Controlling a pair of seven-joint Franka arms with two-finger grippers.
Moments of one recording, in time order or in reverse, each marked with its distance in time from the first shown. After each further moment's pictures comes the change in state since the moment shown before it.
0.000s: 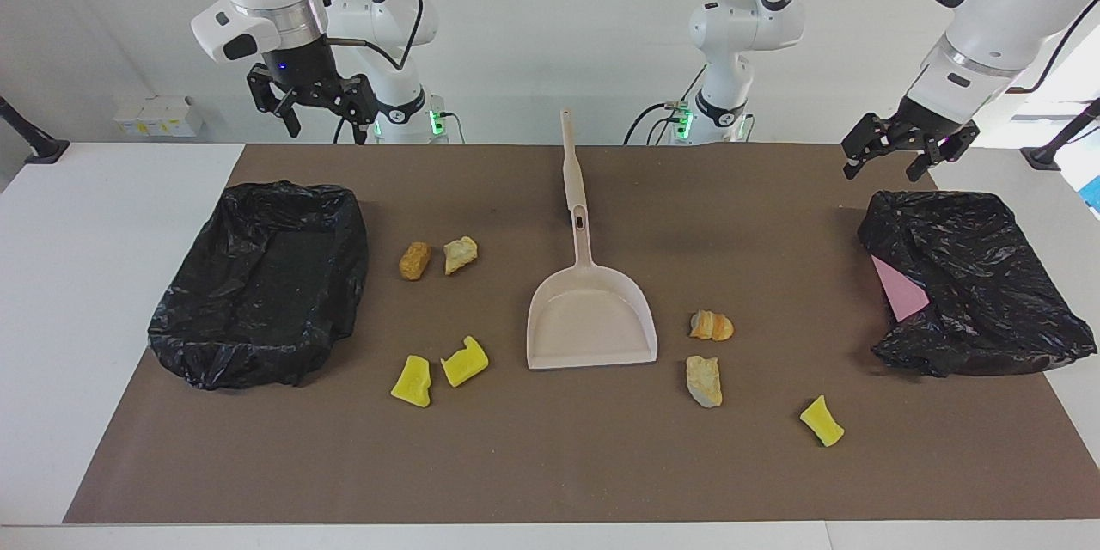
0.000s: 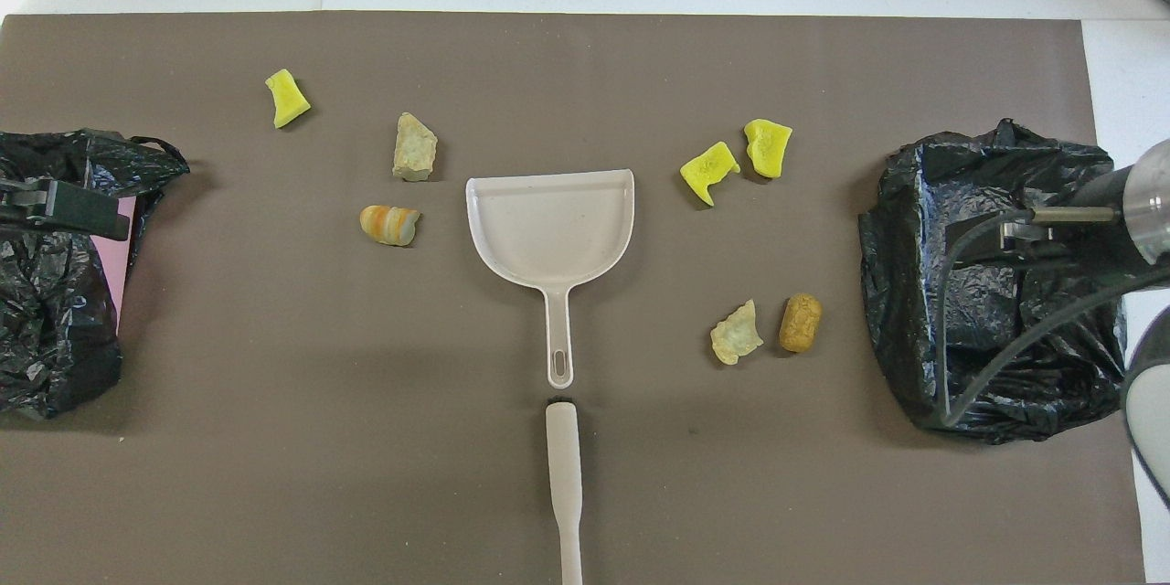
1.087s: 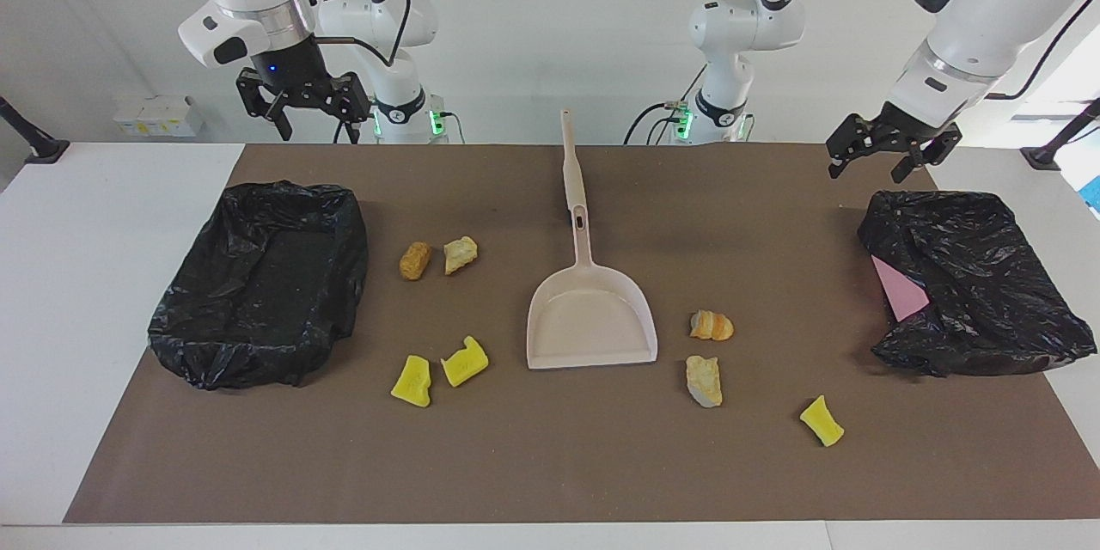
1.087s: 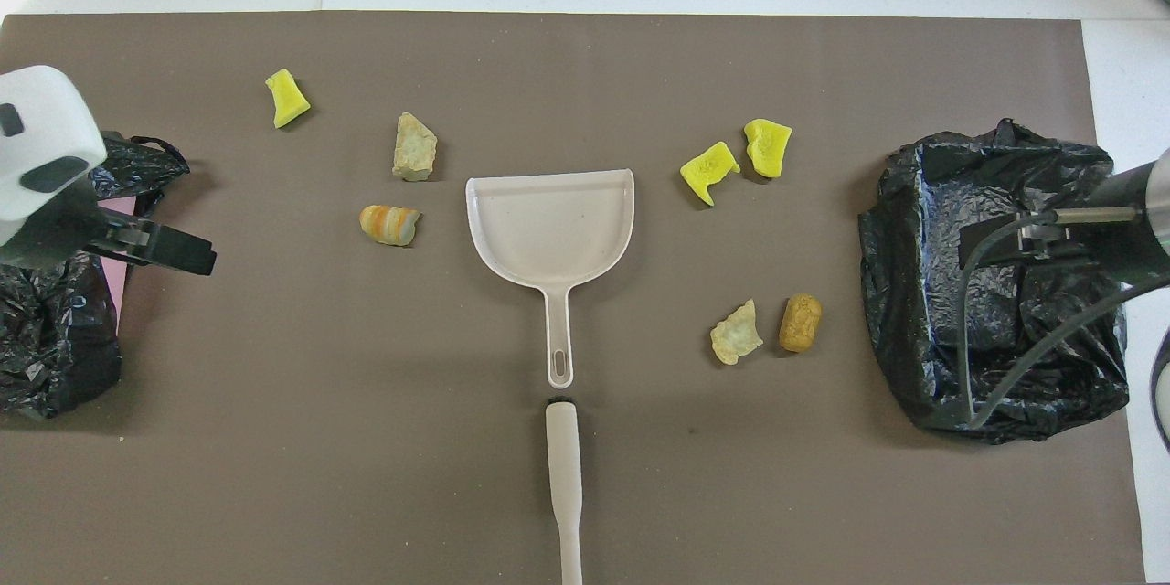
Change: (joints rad) left arm -0.047 -0.035 -0.101 -0.069 -0.029 -0.004 0.110; right arm -0.028 0.001 -0.001 -0.001 0.017 0.000 -0.060
